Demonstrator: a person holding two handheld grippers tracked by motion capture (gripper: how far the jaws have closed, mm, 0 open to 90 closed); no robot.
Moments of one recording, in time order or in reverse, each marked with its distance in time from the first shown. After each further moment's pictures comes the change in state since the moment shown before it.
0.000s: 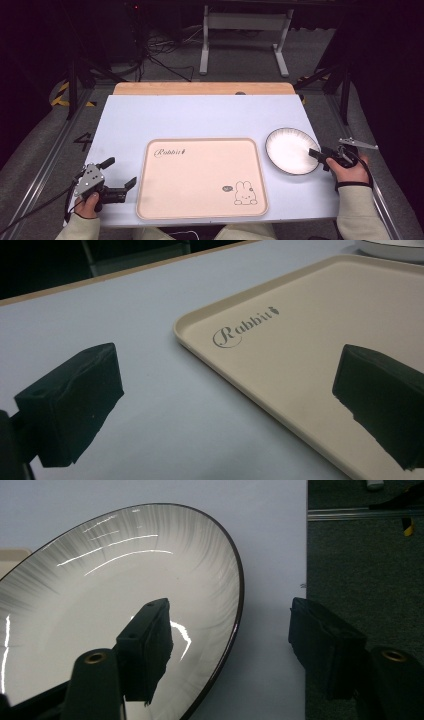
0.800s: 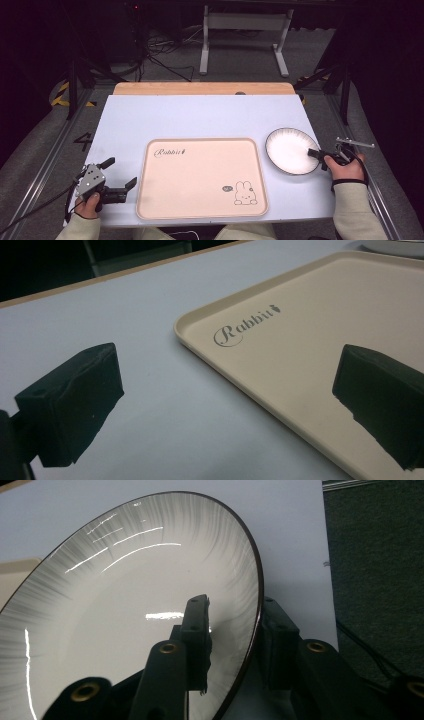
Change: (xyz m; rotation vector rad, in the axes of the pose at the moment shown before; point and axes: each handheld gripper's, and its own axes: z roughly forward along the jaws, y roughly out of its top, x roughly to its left) left arm -0.001 0.000 0.000 0.009 0.006 0.013; right arm 0.005 0.001 0.006 0.058 0.031 0.129
